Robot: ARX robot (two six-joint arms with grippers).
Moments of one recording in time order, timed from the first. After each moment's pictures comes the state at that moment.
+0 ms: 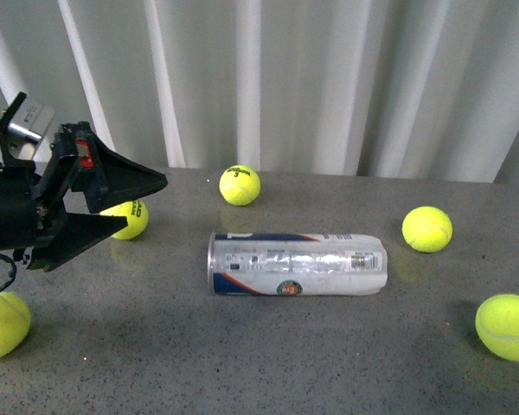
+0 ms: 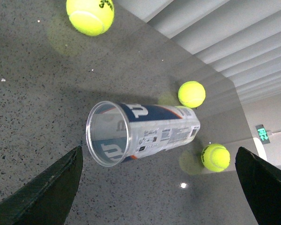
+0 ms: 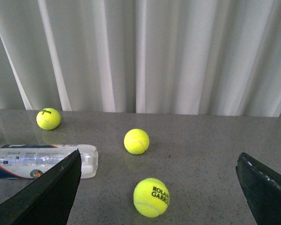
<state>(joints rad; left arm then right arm) -0.01 1.94 0.77 0.76 0.71 -0.52 0.00 0.00 0.00 0.00 0.00 0.00</state>
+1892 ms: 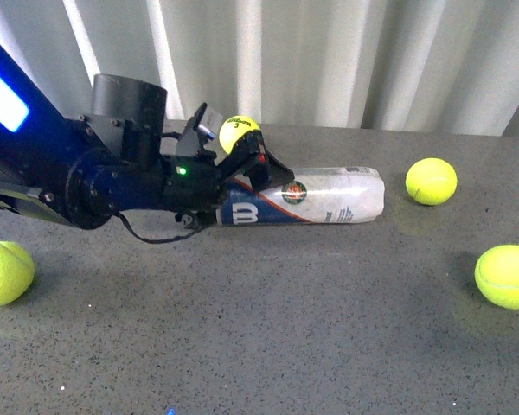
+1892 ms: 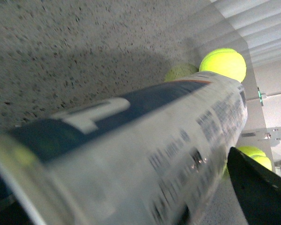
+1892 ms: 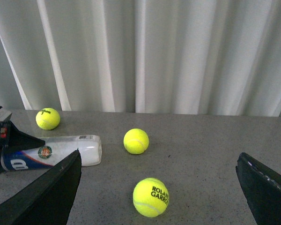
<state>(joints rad) -0.26 2.46 1.33 0.63 0.65 -0.59 0.00 0.00 0.00 0.00 0.00 0.00</state>
